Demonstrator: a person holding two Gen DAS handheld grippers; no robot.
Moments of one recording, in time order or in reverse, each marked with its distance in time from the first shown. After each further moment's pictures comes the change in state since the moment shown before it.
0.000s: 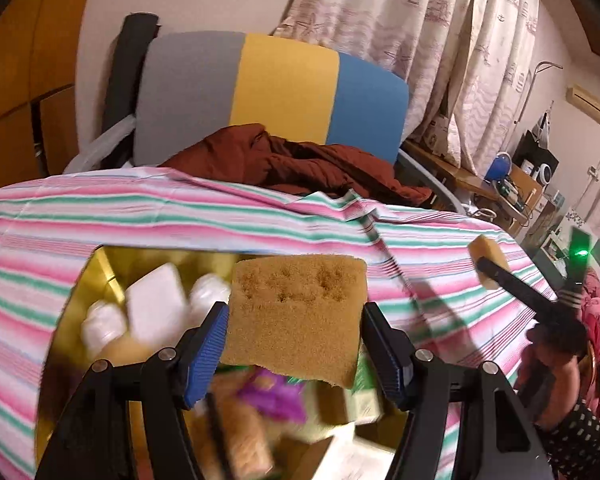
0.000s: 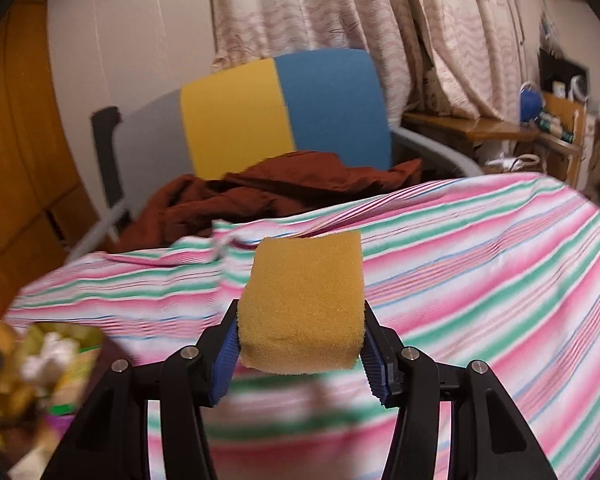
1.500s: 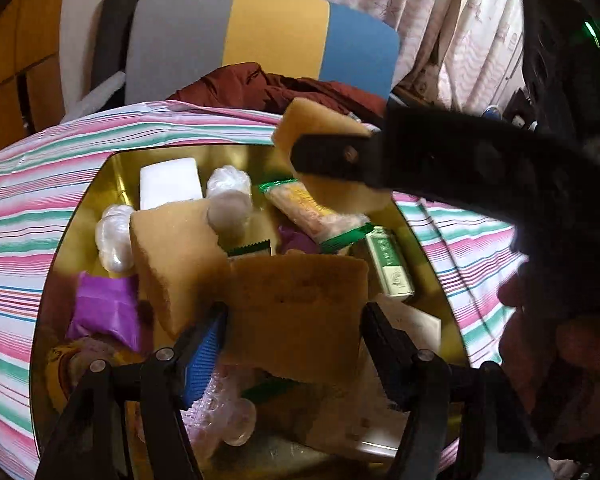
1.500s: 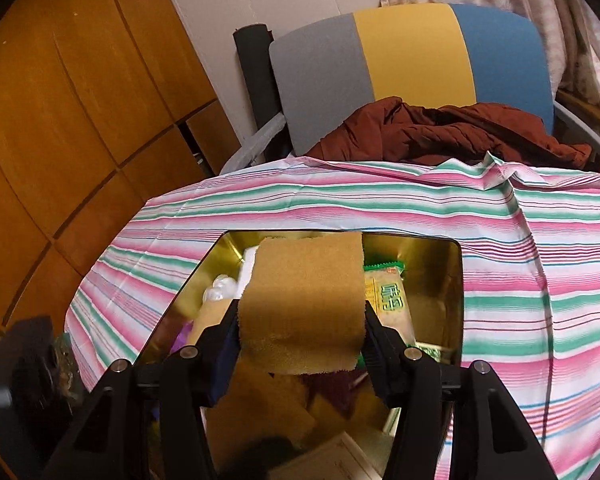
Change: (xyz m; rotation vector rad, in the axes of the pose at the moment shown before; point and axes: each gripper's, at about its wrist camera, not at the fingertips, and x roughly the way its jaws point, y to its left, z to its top) left arm -0.004 0.025 -0.058 0.063 0.189 -0.030; right arm -0.008 0.241 -0.050 -0.166 0.259 0.384
